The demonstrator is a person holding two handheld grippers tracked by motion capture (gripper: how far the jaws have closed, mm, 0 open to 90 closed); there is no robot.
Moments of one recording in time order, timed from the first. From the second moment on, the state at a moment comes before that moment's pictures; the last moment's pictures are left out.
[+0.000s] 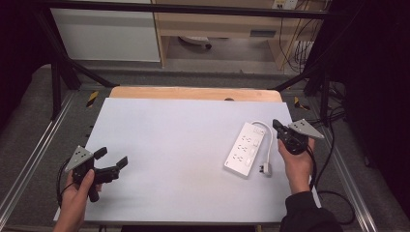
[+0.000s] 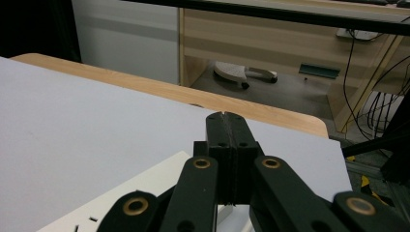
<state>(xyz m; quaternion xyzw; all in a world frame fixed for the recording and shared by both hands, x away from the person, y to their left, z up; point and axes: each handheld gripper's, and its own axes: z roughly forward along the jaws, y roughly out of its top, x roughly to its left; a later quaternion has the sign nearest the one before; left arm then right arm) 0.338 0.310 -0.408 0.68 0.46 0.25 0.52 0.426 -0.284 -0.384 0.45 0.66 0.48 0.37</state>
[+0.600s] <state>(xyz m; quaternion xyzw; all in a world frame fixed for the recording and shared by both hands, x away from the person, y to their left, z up) 0.337 0.311 -0.408 0.68 0.46 0.25 0.52 0.439 -0.275 -0.391 0.44 0.67 0.48 0.36</state>
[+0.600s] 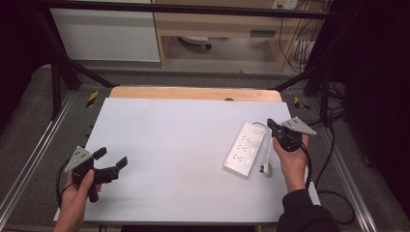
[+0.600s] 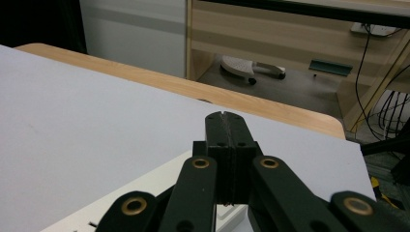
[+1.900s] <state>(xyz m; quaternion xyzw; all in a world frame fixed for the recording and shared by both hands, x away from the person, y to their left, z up) 0.337 0.311 -0.408 0.68 0.46 0.25 0.52 0.449 -0.270 -0.411 0.45 0.69 0.47 0.32</state>
